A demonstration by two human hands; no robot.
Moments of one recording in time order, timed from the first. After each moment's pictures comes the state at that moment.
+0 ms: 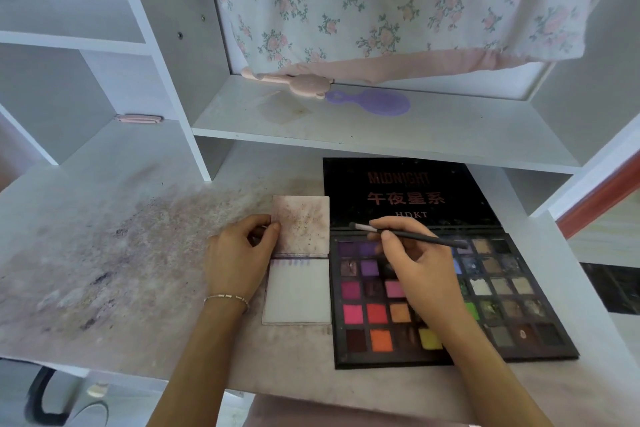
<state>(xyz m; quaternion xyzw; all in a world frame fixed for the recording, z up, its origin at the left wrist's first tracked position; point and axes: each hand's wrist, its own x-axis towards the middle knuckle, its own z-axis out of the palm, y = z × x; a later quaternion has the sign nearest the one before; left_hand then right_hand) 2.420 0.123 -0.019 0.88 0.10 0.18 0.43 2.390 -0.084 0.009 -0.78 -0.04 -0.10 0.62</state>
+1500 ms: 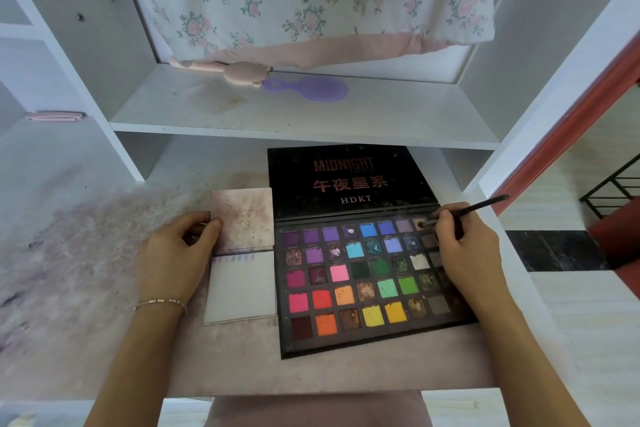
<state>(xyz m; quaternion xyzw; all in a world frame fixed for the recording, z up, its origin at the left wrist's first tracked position) 2.421 0.122 -0.022 0.88 0.09 0.17 0.43 2.385 -0.197 -0.007 -0.89 0.14 -0.21 0.39</state>
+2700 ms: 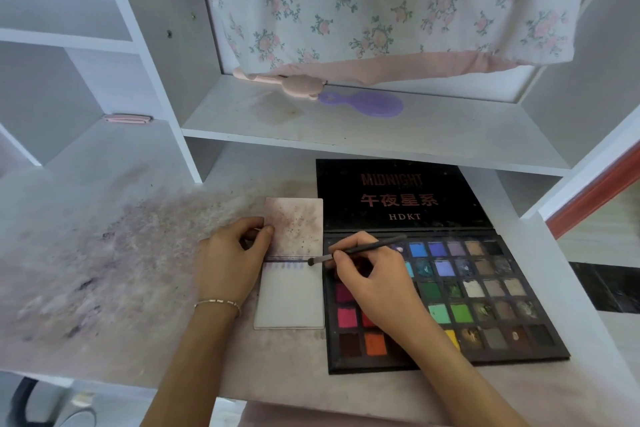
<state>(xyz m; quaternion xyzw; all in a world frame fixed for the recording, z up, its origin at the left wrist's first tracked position) 2.422 0.121 -0.021 0.88 0.09 0.18 0.43 2.389 -0.062 0.002 -0.84 -0.08 0.00 0.54</state>
